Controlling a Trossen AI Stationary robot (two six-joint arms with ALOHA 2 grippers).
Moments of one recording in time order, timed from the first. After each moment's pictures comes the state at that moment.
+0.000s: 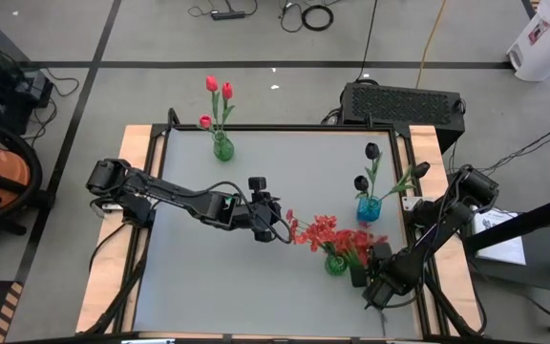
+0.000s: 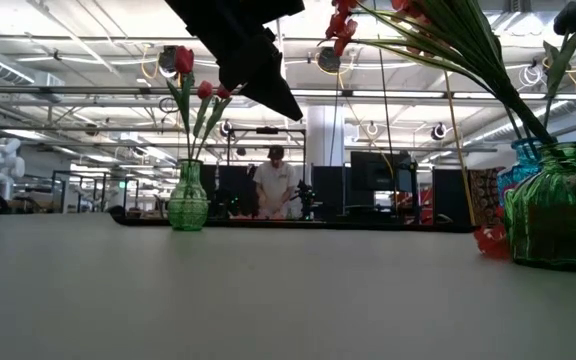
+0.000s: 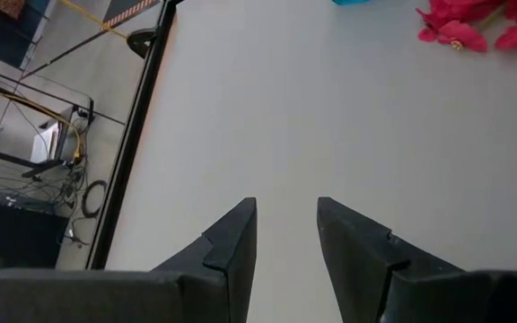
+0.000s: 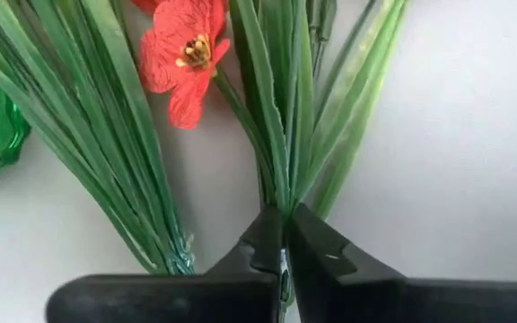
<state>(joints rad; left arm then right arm) -0.19 1.68 1.19 -0.29 -0.57 0.16 0.86 1.61 0.86 -0.85 0.00 2.37</state>
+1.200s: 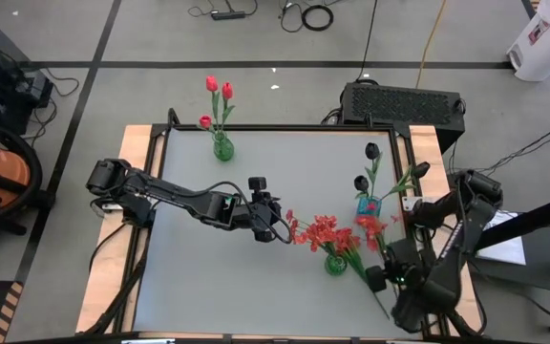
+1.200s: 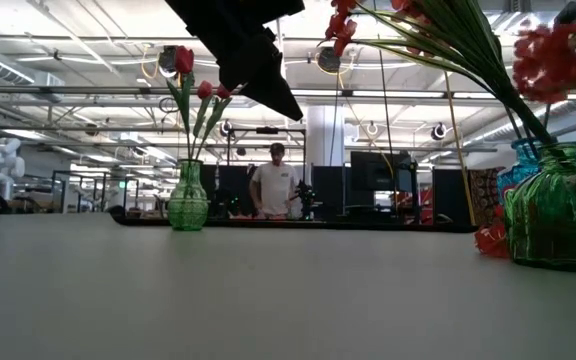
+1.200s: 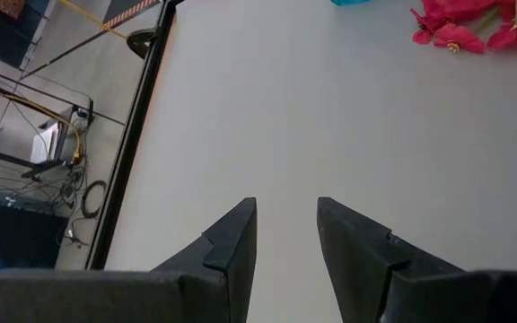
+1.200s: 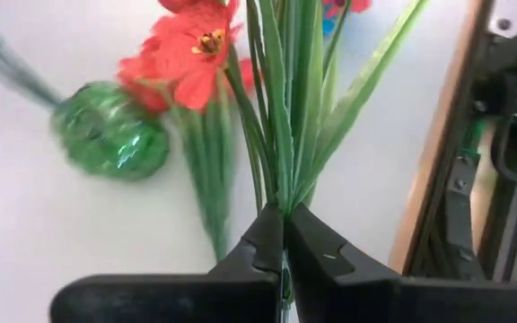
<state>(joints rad) -0.19 1.68 1.19 -0.29 -0.57 0.16 1.03 1.61 1.29 -1.55 0.29 2.35</state>
